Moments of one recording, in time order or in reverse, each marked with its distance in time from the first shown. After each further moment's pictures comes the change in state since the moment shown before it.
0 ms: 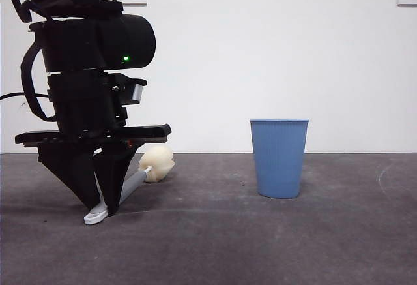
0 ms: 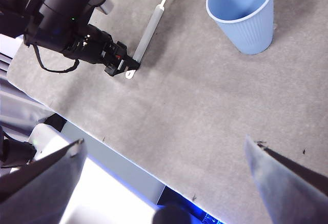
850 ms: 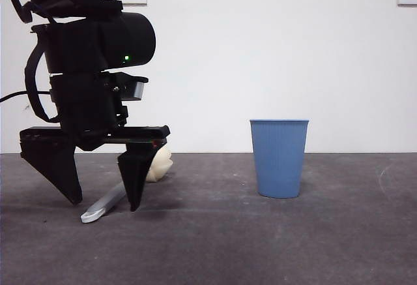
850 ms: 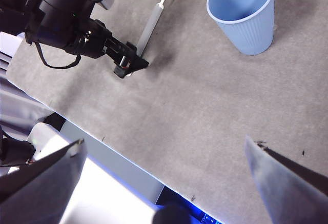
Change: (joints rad) left arm 0.006 0.000 0.000 0.044 -0.054 0.041; right arm 0.000 0.000 0.000 0.000 0.000 -0.007
